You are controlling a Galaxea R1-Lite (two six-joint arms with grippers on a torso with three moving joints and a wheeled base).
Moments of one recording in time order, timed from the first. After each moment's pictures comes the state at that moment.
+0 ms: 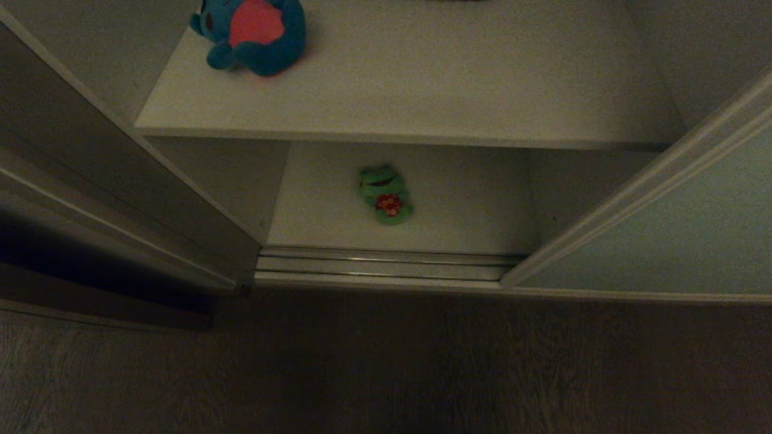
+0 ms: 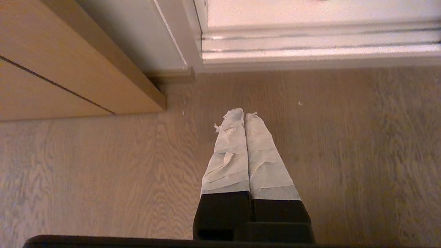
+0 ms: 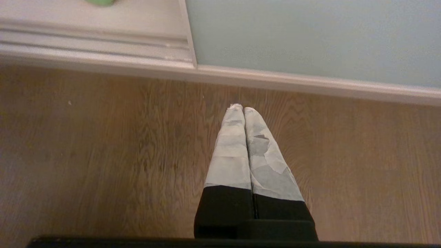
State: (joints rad) left arm 0.00 0.00 0.00 0.00 -0.05 0.10; right arm 0.00 0.00 0.00 0.00 0.00 0.00
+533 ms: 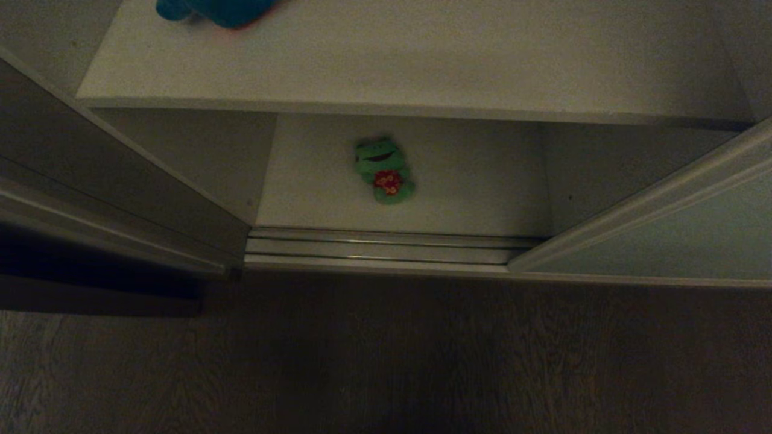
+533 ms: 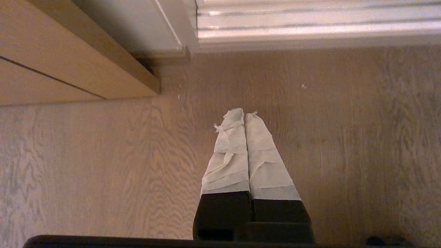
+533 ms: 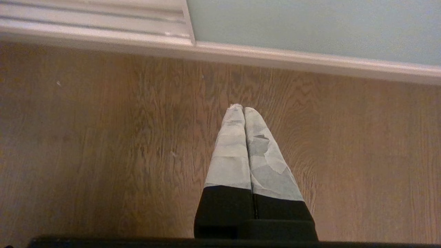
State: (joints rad) left arm 0.00 0.00 0.00 -0.01 -0.05 0.10; right arm 0.00 0.00 0.00 0.00 0.00 0.00
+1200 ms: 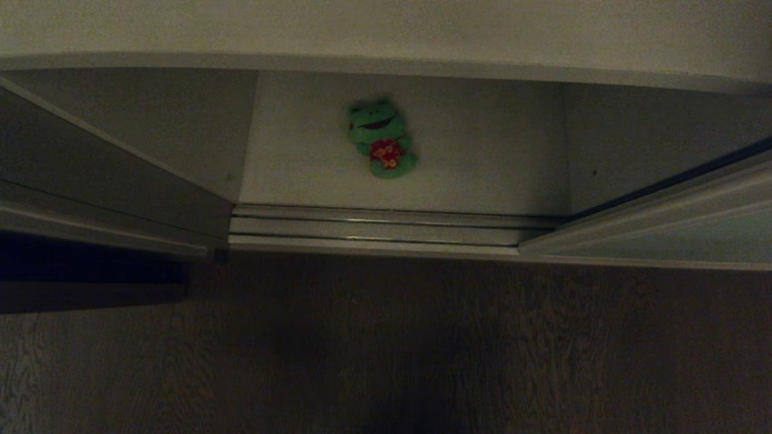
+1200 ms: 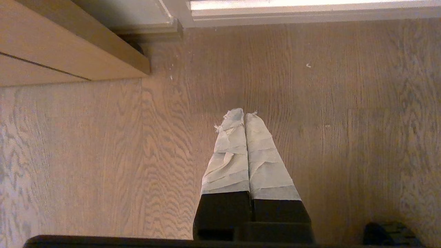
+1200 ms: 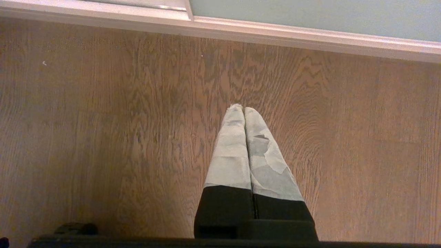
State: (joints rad) left arm 0.00 0.00 0.00 0.00 -0.05 0.09; right arm 0.00 0.00 0.00 0.00 0.00 0.00
